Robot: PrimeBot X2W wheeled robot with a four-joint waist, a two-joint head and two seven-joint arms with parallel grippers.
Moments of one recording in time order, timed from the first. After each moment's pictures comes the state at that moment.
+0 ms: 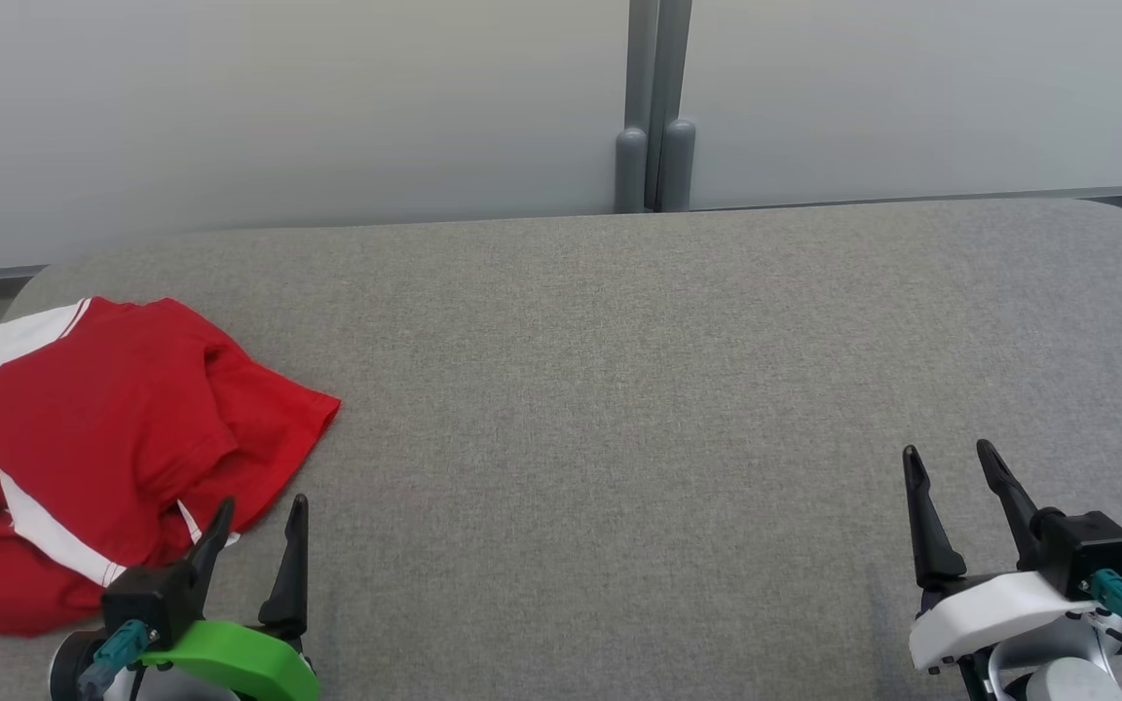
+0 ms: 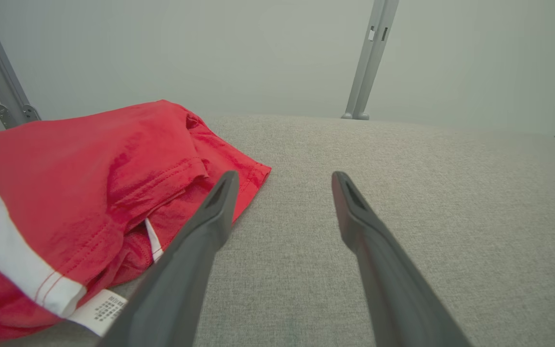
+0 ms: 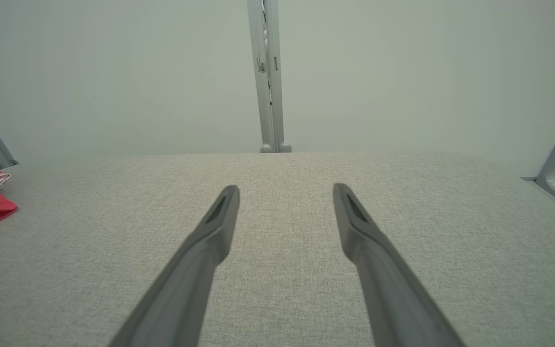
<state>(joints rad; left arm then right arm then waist) -0.07 0.19 -0.14 0.37 -0.36 -0.13 -0.24 -0.01 -0.07 -0.05 0.20 0.13 0.13 -0.23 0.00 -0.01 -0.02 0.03</state>
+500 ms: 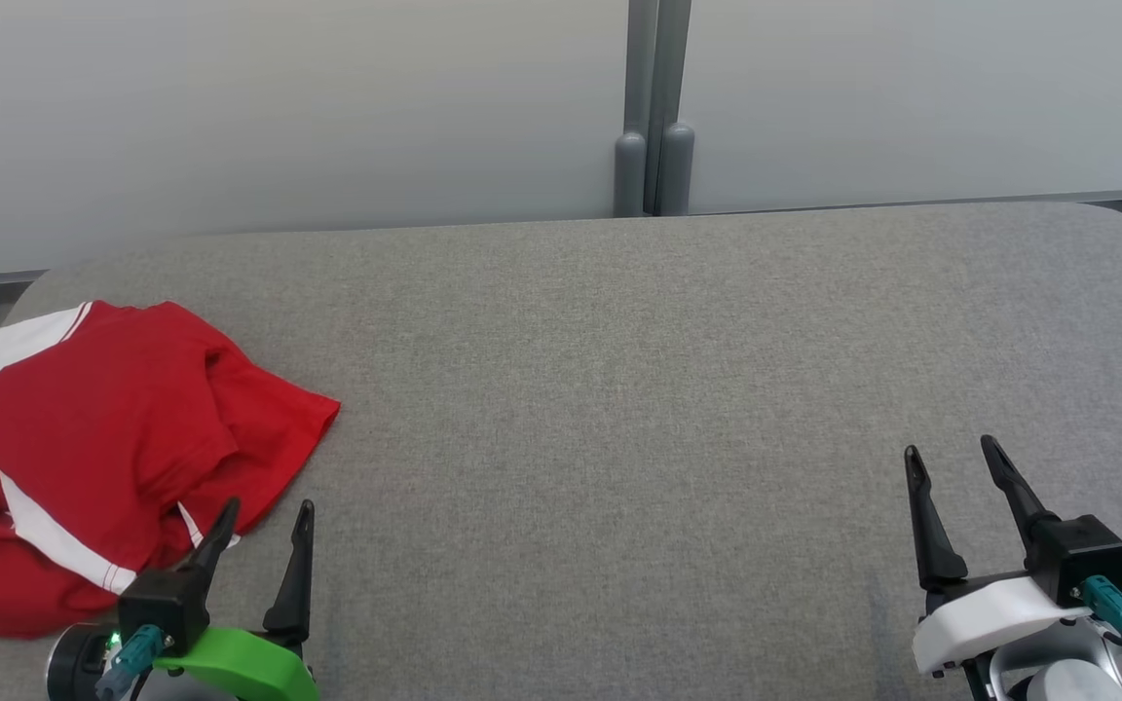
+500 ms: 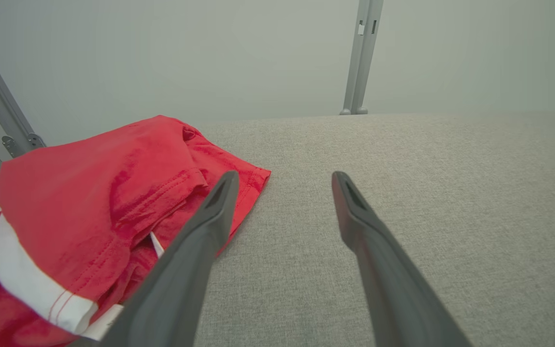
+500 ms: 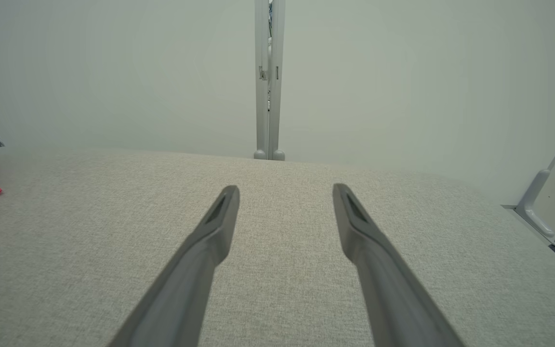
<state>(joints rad) -0.07 0.20 -0.15 0.38 -0.26 -0.13 -0.26 0.00 -0.07 -0.06 0.18 0.02 0.13 -0.26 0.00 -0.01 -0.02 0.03</state>
